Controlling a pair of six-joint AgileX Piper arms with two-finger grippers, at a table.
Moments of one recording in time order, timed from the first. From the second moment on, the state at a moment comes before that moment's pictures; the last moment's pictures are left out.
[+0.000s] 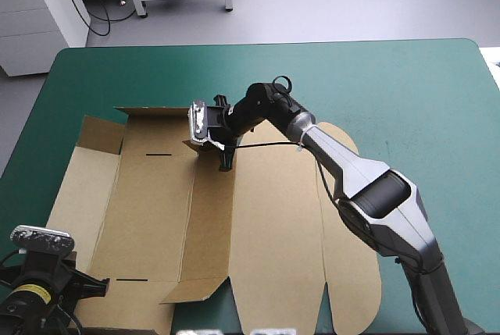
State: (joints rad) left arm -0.13 0.38 -0.47 0.21 0.98 -0.02; right arm 0.63 2.27 -2.11 0.55 0.95 -1.33
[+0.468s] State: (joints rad) left arm -0.13 0.38 -0.47 0.21 0.98 -0.02; right arm 0.64 2.21 -2.11 0.41 0.92 -1.17
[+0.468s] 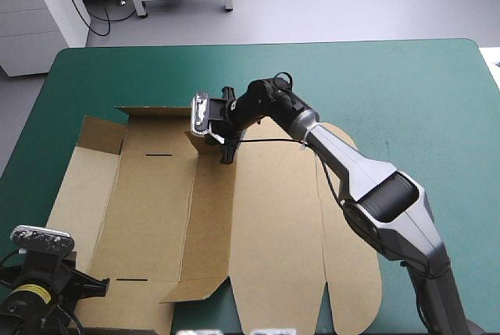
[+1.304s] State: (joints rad) left arm -0.13 0.38 -0.47 0.21 0.99 -0.02; right arm 0.33 1.89 -2.09 0.06 1.23 -0.38
